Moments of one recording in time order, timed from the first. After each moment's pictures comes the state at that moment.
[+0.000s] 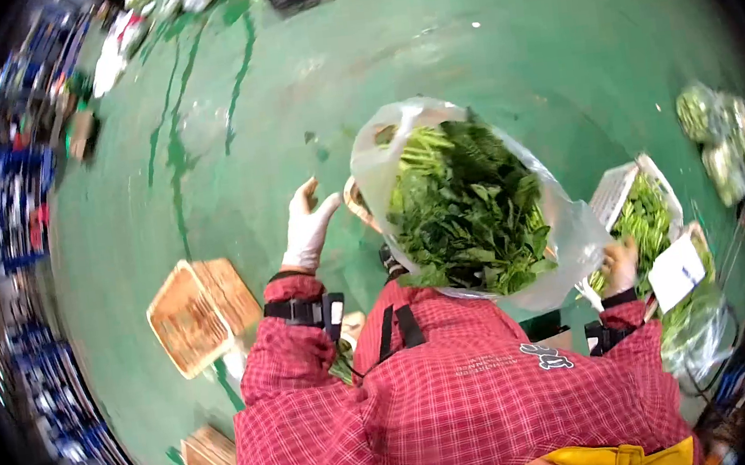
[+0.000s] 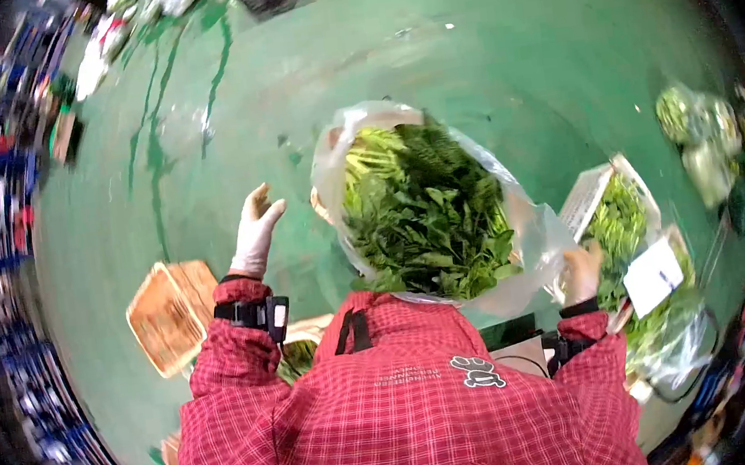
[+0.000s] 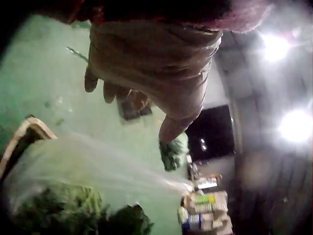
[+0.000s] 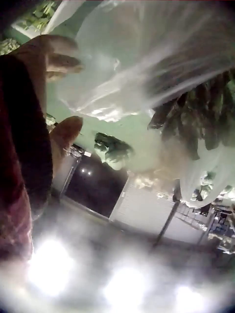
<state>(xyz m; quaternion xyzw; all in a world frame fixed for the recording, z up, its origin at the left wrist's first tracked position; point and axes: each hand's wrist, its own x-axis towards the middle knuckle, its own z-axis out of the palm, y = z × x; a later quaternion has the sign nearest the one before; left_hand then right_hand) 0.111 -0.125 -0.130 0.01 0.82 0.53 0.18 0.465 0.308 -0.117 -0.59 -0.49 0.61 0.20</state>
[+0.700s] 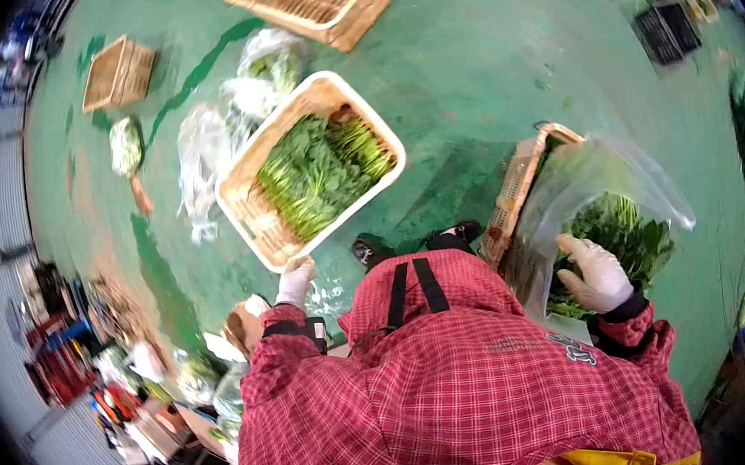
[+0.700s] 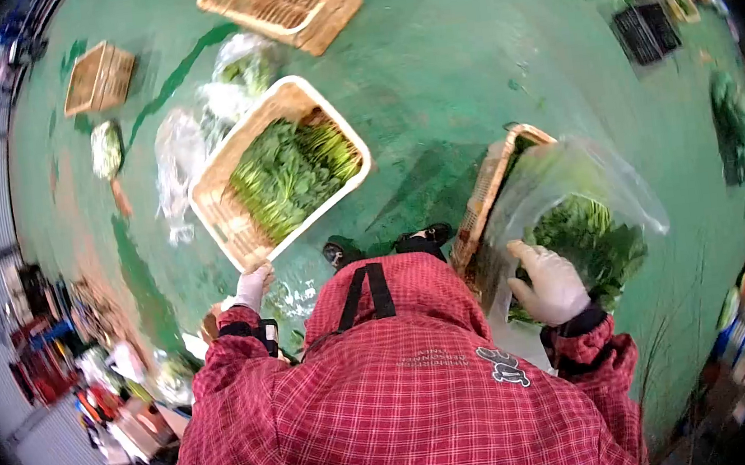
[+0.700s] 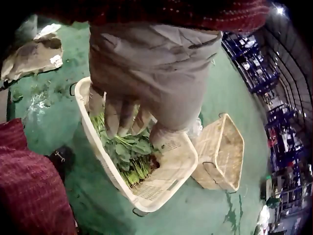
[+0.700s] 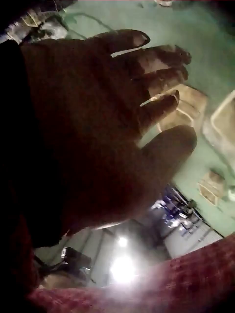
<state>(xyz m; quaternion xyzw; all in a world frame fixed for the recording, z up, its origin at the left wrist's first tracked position) 0.779 -0.385 -0.234 -0.67 0.46 0.59 -0.01 0.340 -0.063 0.007 0.44 -0.81 0.11 -0.37</state>
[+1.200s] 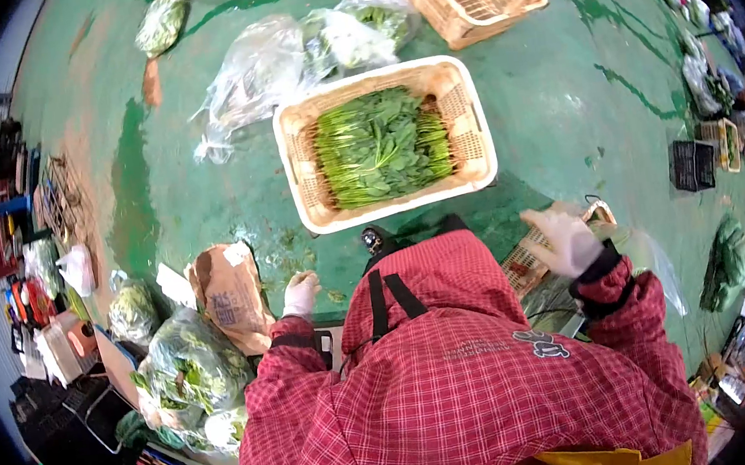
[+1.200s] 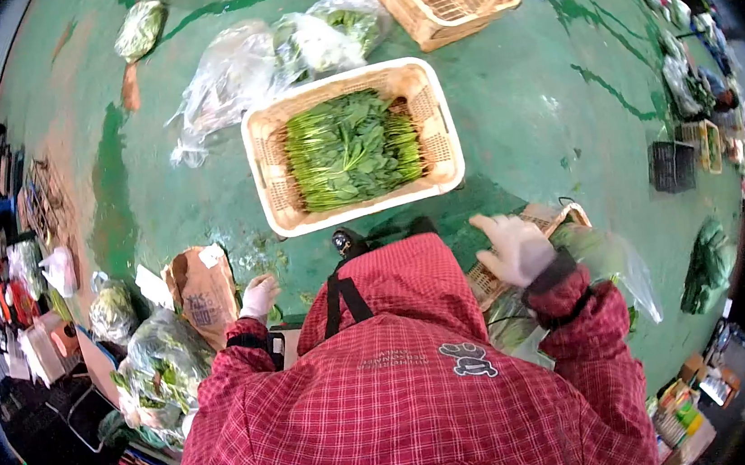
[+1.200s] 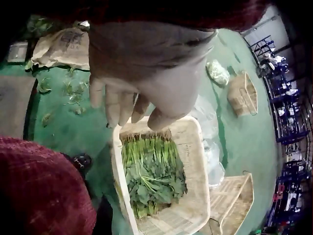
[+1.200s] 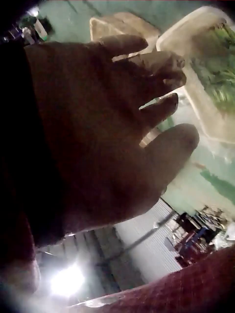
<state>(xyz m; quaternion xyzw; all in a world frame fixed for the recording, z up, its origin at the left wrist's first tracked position) 1.061 -0.392 -0.291 -0.72 0.22 0.64 -0.13 0.546 -0.363 -0.011 0.67 -0.66 -0.02 -0.34</state>
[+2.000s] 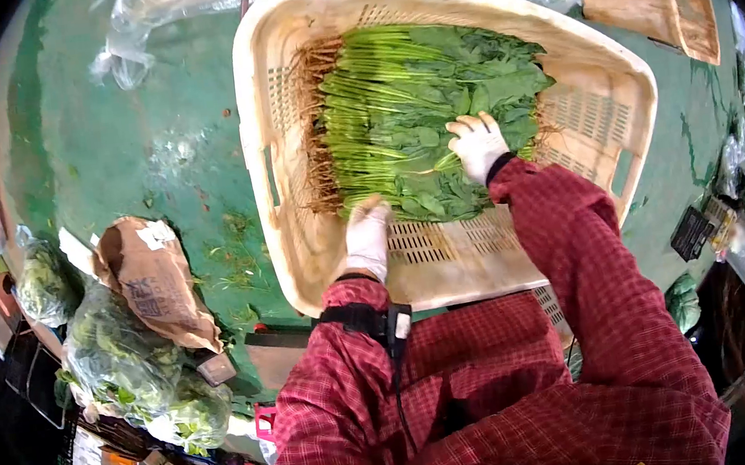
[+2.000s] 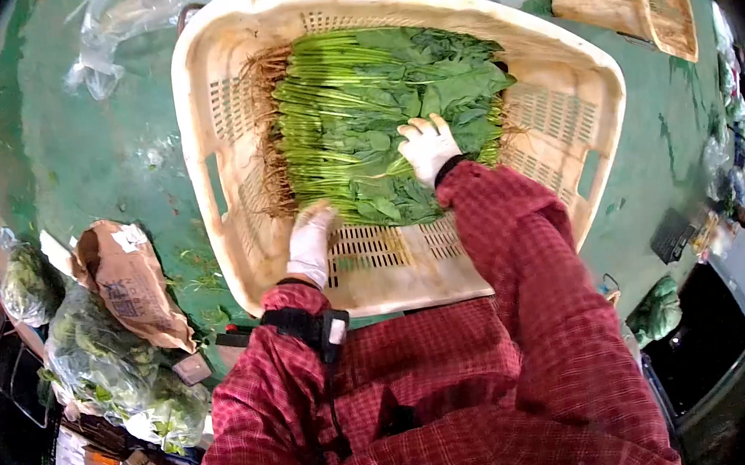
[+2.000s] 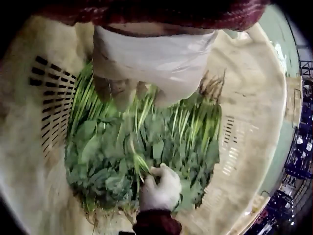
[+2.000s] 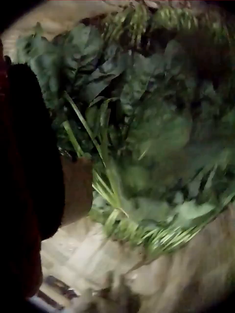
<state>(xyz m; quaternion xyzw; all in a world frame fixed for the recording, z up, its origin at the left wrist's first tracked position) 0.915 -0.556 -0.657 -0.67 -0.05 0.70 -0.23 0.663 -0.639 -0.692 0.83 -0.47 -0.22 -0.20</state>
